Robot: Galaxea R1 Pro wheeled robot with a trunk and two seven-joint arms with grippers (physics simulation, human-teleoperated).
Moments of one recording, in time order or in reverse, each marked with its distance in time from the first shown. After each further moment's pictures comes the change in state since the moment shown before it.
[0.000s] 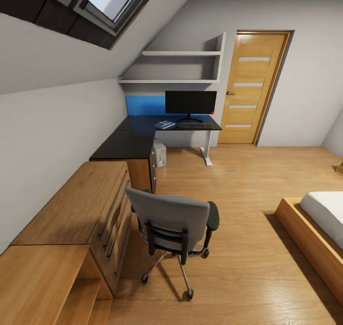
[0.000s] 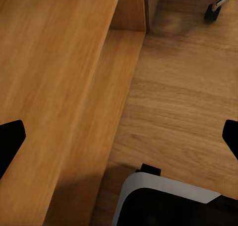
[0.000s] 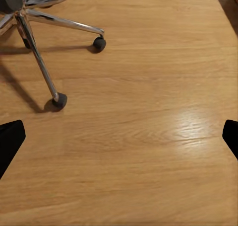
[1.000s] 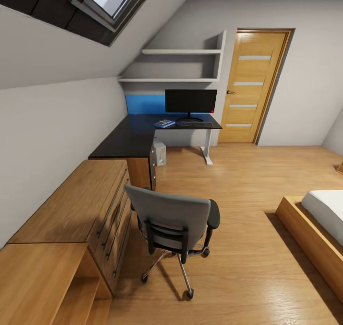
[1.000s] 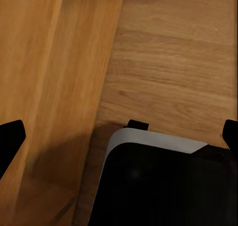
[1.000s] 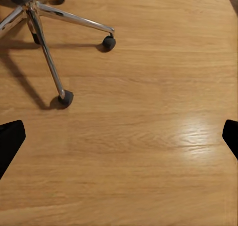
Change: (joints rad) left arm 0.000 -0.020 -0.003 -0.053 -0.002 0.246 -0.002; right arm 0.000 -0.002 0.020 0.001 0.037 0.002 0.003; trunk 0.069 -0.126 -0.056
